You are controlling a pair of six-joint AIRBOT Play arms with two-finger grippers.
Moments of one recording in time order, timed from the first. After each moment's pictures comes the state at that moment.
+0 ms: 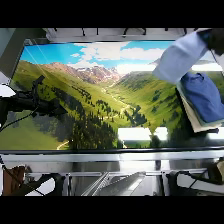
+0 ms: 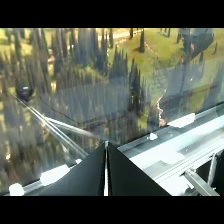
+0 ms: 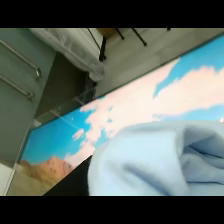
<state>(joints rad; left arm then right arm) 0.16 -1.24 1.14 0.92 -1.46 -1.32 -0.35 -1.41 1.75 -0.50 0.92 1.29</state>
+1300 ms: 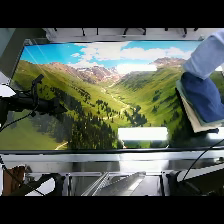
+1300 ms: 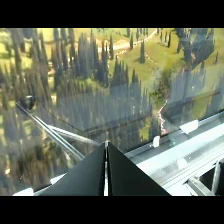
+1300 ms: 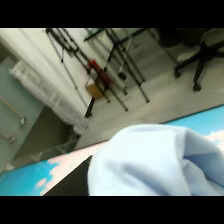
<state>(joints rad) 0.16 -1.24 1.14 0.92 -1.43 -1.31 -0.69 -1.78 2.07 -0.18 1.10 0.96</state>
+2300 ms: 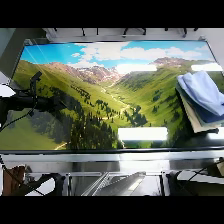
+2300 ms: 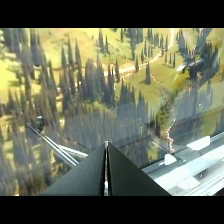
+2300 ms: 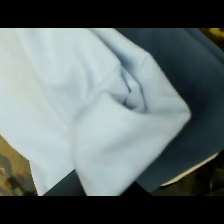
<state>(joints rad) 0.16 -1.24 1.14 0.92 -1.35 -1.27 -0.83 -1.47 1.52 -1.16 1.49 1.60</state>
